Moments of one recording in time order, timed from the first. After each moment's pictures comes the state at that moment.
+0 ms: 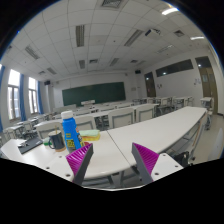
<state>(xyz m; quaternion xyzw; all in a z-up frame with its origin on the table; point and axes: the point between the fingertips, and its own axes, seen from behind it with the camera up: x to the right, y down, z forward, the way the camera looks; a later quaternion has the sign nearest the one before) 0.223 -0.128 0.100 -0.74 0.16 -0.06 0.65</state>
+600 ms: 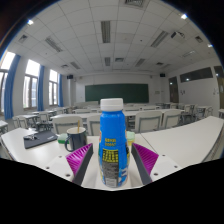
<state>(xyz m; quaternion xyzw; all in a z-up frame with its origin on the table) 0.113 -0.001 0.083 -0.75 0.04 -0.01 0.66</state>
